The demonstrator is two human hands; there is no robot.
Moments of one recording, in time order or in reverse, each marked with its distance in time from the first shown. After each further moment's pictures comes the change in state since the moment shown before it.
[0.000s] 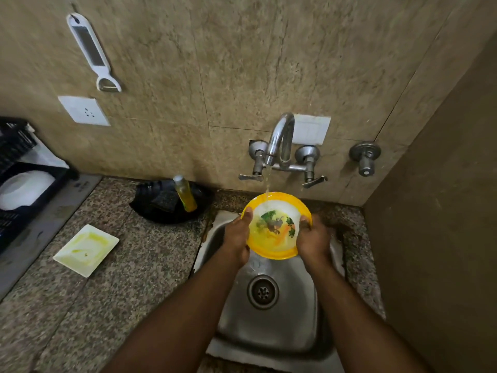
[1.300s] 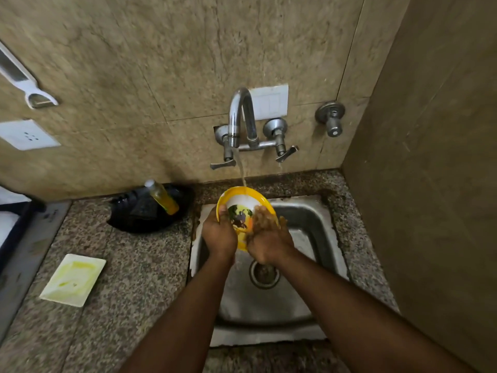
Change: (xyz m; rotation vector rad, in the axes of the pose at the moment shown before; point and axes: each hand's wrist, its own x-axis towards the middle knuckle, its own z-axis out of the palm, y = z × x) left_hand -0.029 -0.005 -0.017 0.669 0.315 0.612; right_hand -0.052 0.007 0.048 -0.820 -0.647 -0.250
